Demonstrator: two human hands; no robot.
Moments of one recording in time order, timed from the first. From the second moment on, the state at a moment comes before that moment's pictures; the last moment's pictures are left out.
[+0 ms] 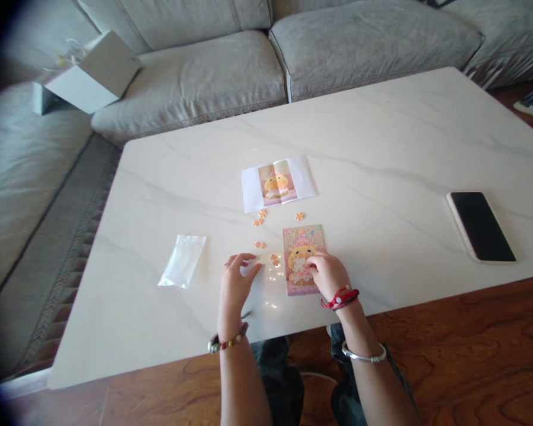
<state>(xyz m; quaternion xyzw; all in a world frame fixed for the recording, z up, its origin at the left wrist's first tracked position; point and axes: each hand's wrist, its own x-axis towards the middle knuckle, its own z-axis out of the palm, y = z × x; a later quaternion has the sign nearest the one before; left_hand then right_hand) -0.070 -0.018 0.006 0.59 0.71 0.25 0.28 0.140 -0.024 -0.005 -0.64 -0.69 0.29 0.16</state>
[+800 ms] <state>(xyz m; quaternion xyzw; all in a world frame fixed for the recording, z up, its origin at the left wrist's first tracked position) -0.029 -0.017 0.002 0.65 0.67 0.20 0.29 0.136 -0.020 -0.003 -0.63 -0.66 0.30 0.28</state>
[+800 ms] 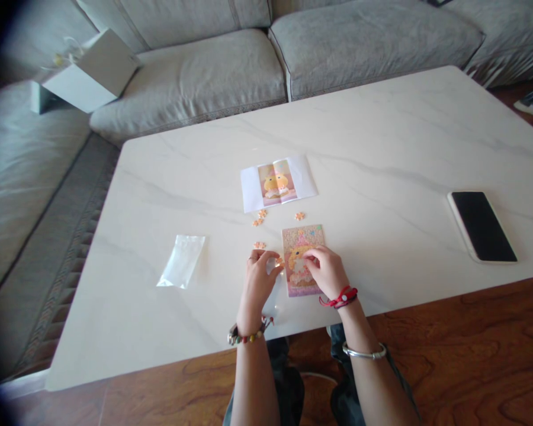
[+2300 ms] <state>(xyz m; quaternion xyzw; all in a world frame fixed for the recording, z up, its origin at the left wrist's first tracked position) -0.023 -0.015 0.000 0.65 0.66 0.20 0.33 0.171 -0.024 0.000 -0.68 -0.59 0.39 0.19</state>
